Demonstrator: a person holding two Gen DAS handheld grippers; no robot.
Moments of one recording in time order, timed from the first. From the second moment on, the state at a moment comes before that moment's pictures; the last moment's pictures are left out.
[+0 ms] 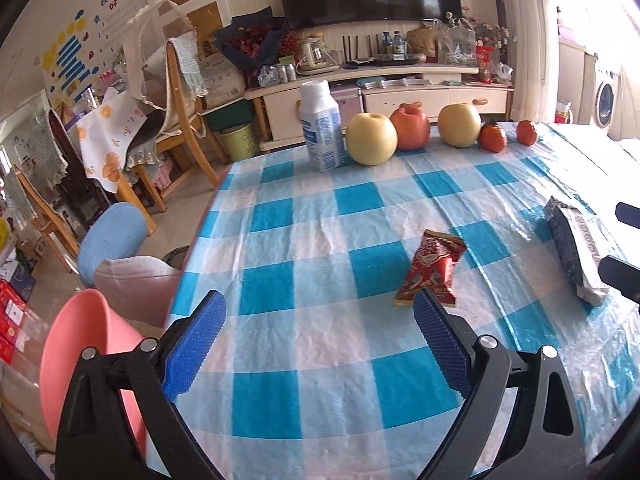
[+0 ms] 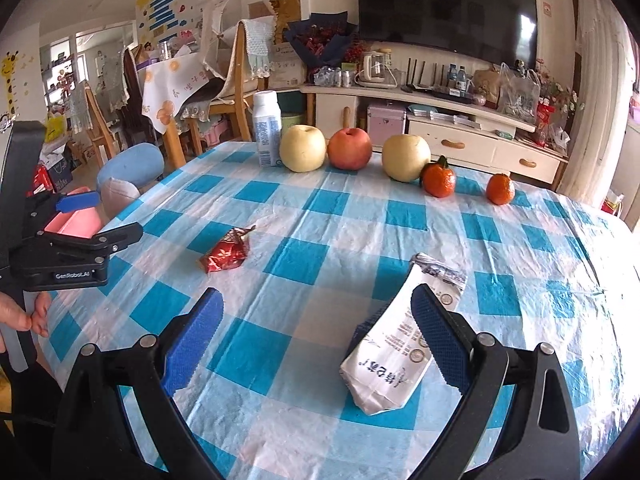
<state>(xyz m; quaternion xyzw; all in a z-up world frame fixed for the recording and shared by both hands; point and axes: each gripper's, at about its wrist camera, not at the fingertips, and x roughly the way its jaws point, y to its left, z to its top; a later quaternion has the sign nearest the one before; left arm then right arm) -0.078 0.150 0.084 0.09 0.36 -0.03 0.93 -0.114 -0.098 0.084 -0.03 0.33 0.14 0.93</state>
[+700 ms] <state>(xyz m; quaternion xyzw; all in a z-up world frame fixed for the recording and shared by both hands) -0.017 0.097 0.035 0.01 0.41 -0.15 0.90 -0.064 -0.167 0.044 0.11 0.44 0.11 0.89</state>
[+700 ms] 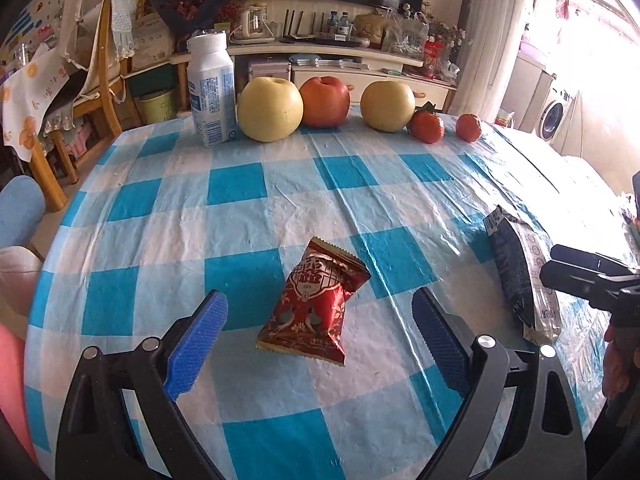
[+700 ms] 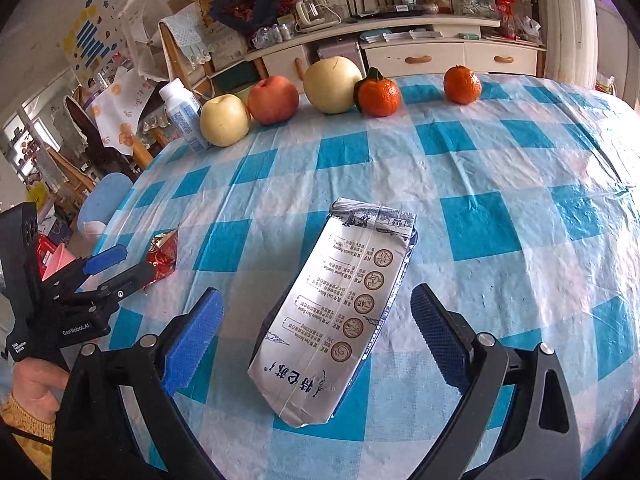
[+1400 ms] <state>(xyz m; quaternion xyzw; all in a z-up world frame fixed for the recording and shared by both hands) 0.002 0.088 0.016 0.00 0.44 -0.13 0.89 -0.050 -0.166 0.031 0.12 0.46 0.12 0.87</state>
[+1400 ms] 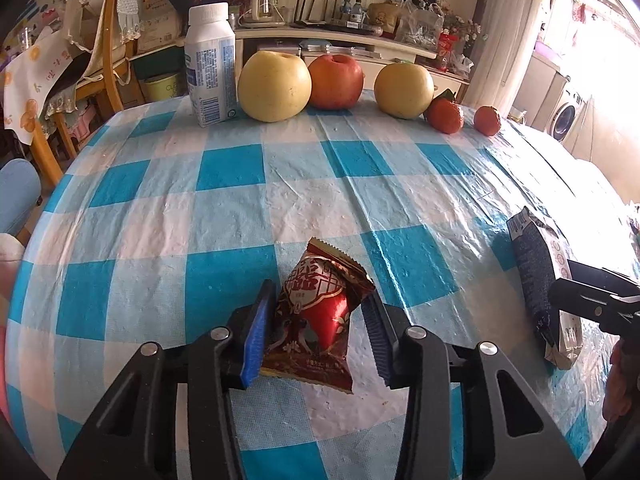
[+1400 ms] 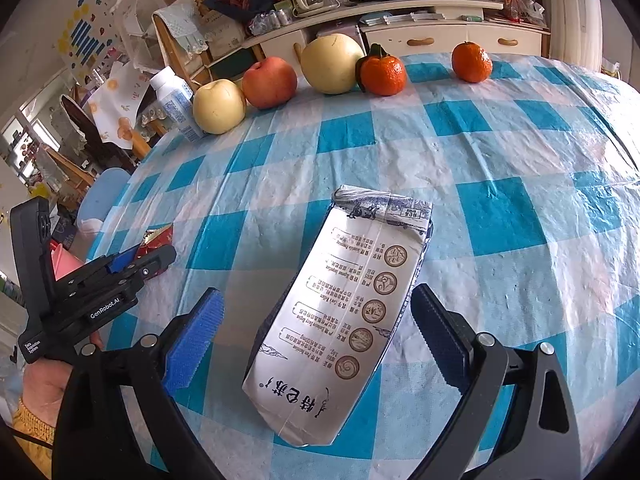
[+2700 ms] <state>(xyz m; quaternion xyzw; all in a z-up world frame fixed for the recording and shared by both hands) -0.039 0.151 0.065 -0.04 0.38 -0.11 0.92 -0.053 -0.143 0.030 0.06 0.41 0.12 0.90</state>
